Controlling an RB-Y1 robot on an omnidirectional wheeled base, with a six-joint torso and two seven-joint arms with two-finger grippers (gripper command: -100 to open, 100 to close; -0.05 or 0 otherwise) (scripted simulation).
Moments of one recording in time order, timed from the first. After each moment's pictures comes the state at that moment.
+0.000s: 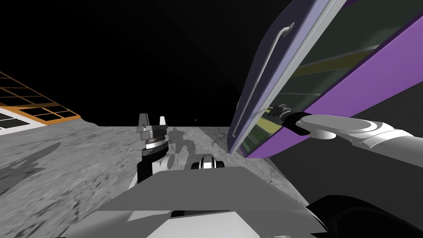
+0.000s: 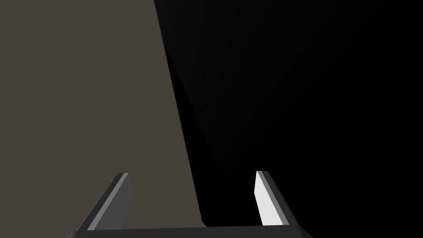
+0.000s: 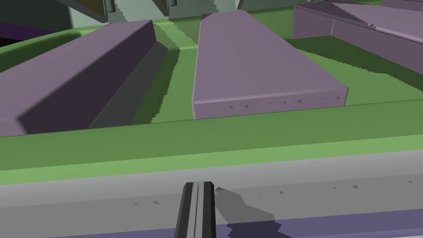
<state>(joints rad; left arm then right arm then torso) 0.46 -0.05 0.05 -2.31 0.04 -0.58 0.04 0.82 -1.67 -0.60 -1.70 0.67 0.24 0.69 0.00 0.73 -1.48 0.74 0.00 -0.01</state>
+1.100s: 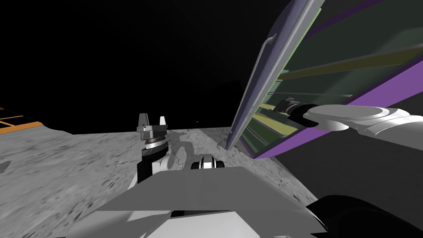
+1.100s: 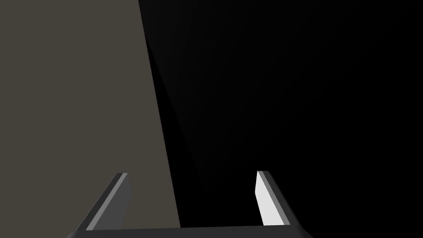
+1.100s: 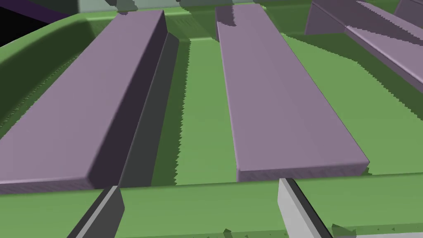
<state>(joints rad) 0.46 -0.05 0.06 -2.31 0.04 -0.58 0.04 0.81 -1.77 -0.64 -1.51 0.60 0.17 0.70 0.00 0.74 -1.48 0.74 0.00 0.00</state>
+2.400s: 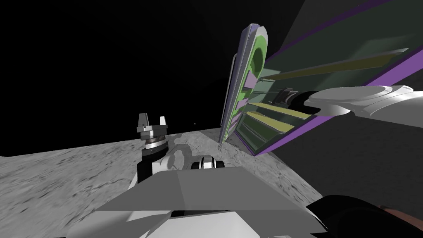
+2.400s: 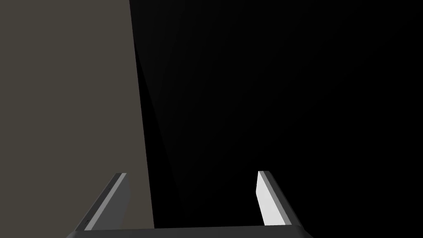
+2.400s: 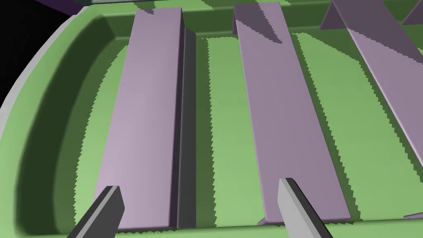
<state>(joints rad) 0.46 -0.05 0.06 -2.31 0.04 -0.58 0.04 0.81 -1.95 -0.71 -1.35 0.50 0.04 0.68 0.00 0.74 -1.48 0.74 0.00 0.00</state>
